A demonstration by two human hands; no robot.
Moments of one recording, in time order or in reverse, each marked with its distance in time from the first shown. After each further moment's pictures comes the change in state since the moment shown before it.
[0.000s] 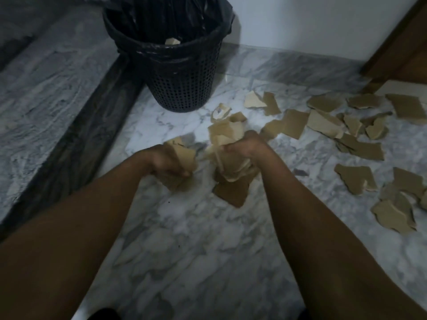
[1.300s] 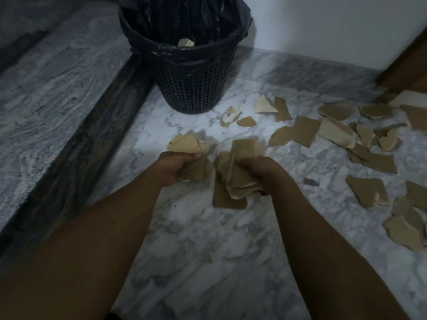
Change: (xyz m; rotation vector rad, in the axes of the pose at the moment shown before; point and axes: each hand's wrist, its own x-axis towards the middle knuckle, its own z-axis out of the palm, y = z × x) left_hand 0.042 -0.019 0.039 -1.063 0.150 -0.141; right_hand -0.005 0.032 0.013 0.316 -0.071 0.308
